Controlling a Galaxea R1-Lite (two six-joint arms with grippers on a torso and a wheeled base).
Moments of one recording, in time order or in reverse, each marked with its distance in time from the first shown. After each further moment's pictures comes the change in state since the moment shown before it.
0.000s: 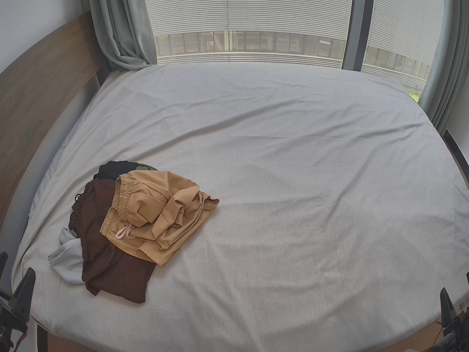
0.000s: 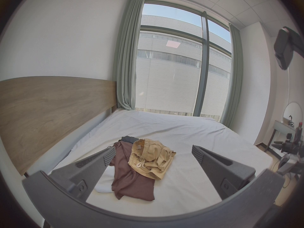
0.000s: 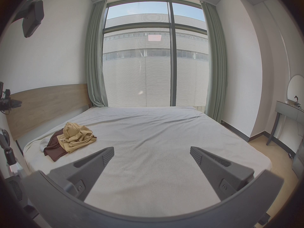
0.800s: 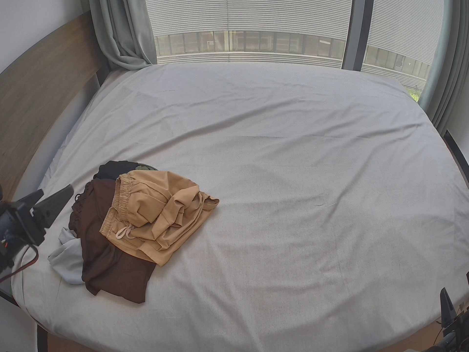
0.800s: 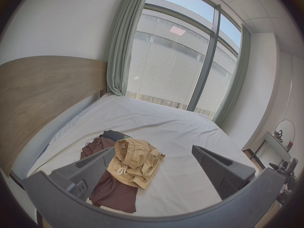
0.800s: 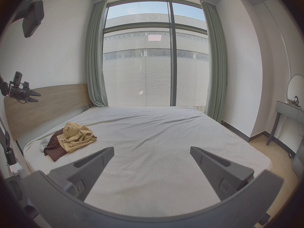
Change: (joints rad) left arm -0.088 0.629 -0.220 -0.272 -0.017 -0.109; right arm 0.001 0.000 0.000 0.000 0.000 0.000
